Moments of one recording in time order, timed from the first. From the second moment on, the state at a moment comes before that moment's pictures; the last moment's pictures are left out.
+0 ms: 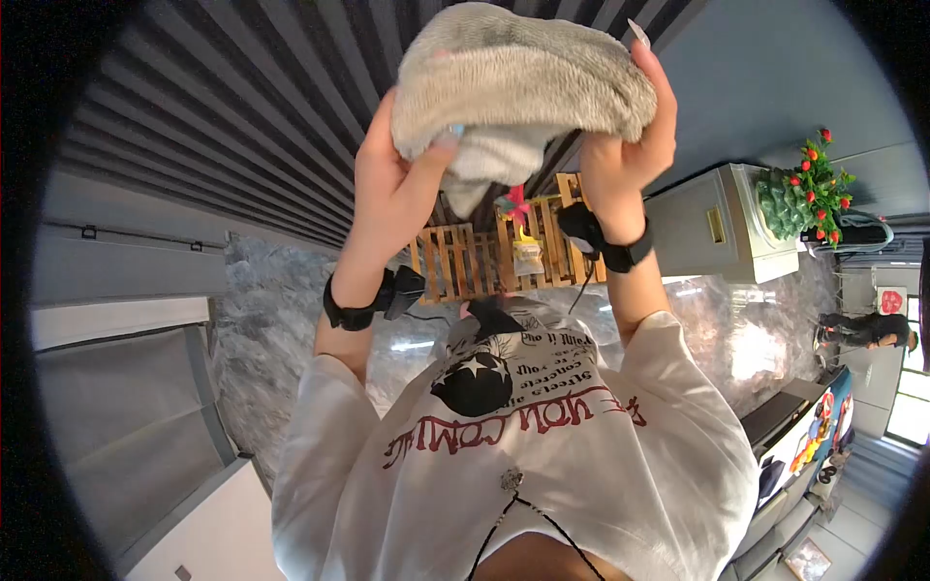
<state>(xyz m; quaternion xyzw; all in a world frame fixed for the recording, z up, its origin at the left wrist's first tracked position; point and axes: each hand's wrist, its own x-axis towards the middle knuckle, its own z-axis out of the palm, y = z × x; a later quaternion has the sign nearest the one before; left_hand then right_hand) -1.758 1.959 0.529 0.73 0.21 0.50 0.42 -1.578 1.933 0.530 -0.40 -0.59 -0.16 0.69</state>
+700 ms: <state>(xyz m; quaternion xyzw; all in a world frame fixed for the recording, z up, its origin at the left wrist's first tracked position) -1.697 2.086 0.549 0.89 0.09 0.29 -0.33 -1.559 2.042 0.526 -0.52 -0.54 -0.40 0.54</state>
